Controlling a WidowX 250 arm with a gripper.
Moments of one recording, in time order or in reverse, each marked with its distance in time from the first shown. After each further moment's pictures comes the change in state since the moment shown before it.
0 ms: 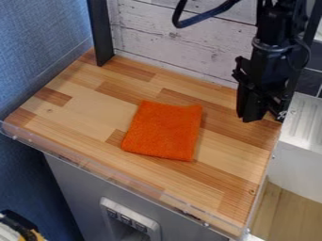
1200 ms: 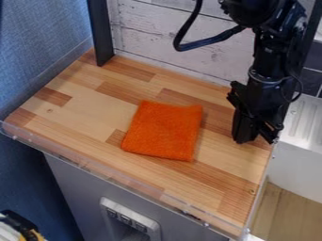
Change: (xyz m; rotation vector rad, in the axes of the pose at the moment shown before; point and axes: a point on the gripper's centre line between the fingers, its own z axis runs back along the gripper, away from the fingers) arm -0.008 -0.005 -0.033 0.040 0.026 0.039
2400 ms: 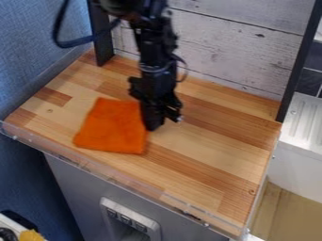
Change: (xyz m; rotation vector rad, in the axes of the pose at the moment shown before) arm -0.117 0.094 -0.007 -0.023 -0.048 0.446
